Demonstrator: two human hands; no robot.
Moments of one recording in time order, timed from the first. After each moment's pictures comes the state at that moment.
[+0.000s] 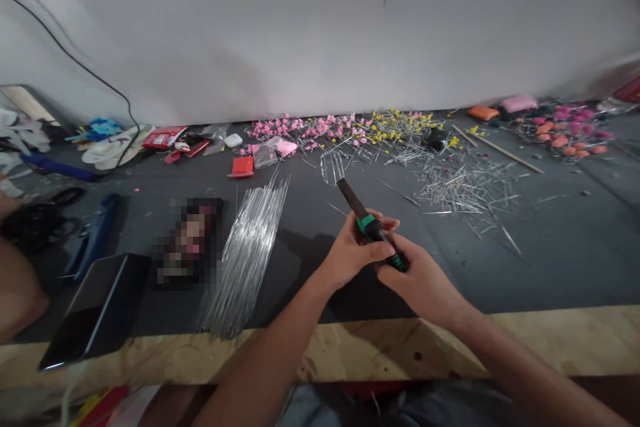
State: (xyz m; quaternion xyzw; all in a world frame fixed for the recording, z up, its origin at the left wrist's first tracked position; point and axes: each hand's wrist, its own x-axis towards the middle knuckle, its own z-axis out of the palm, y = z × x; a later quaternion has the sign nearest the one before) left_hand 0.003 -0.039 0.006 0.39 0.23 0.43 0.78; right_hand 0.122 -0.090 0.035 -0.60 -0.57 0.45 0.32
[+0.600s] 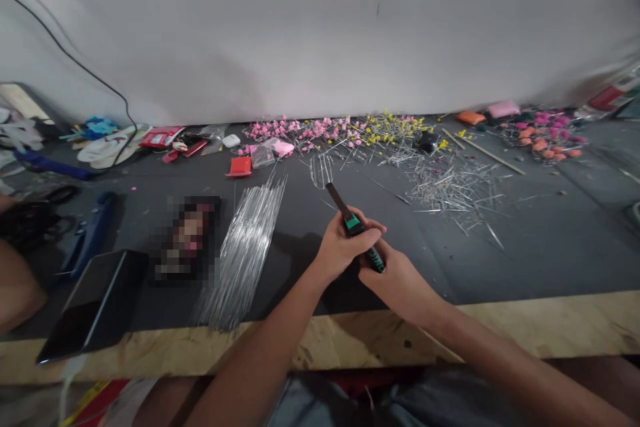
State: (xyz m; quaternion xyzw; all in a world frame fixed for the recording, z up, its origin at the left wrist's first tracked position) left_hand 0.002 -0.042 0.015 0.41 0.31 0.46 0.73; right_hand 0.110 -0.101 0.027 -0.66 -0.56 0.44 0.25
